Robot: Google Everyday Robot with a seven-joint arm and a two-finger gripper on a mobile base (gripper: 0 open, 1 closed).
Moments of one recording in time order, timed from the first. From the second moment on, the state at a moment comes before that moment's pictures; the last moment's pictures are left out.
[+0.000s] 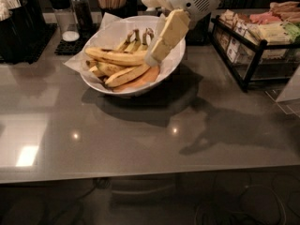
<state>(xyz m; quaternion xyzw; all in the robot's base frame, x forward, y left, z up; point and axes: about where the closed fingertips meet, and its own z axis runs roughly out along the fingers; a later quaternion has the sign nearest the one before) 0.542 0.003 1.021 -0.68 0.61 0.23 0.35</state>
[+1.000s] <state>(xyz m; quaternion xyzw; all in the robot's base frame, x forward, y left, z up) 0.580 0.043 0.999 -0.65 0.61 0.25 0.38</state>
